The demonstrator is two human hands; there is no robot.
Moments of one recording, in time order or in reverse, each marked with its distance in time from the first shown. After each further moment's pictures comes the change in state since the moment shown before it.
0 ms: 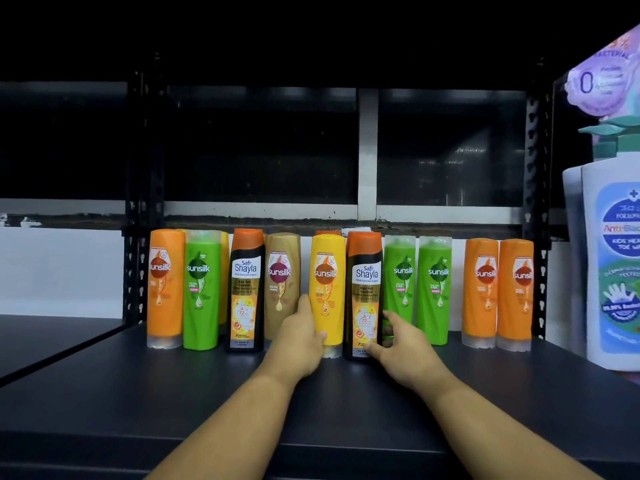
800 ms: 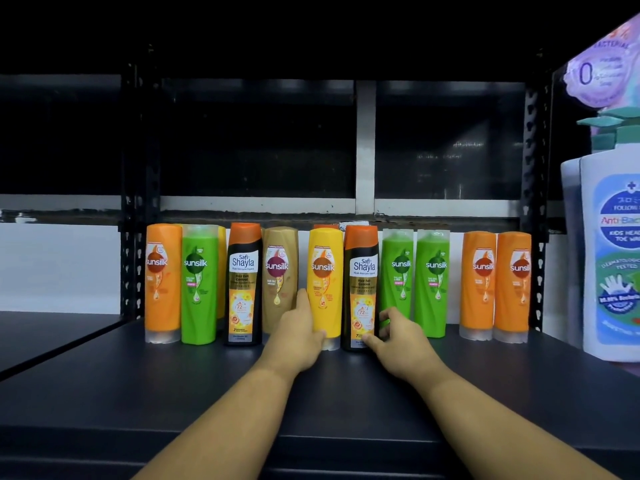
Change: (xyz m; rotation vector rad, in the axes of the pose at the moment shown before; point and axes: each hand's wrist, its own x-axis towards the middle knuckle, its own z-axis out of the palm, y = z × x) left_hand 0.002 -0.003 0.003 0.057 -0.018 -0.013; right_hand 0.009 0.011 0.007 -0.205 0.074 0.047
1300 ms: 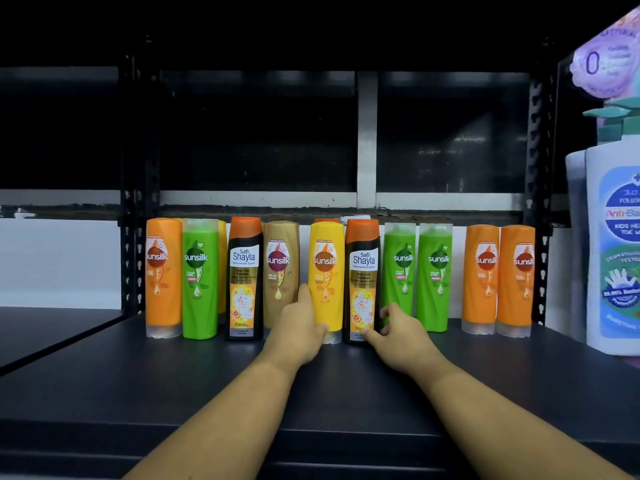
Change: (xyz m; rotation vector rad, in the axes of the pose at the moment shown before) left_hand 0.003 -0.001 0.001 0.033 0.027 0.011; right_hand 0.005 0.002 0.005 -0.056 -0.005 0.022
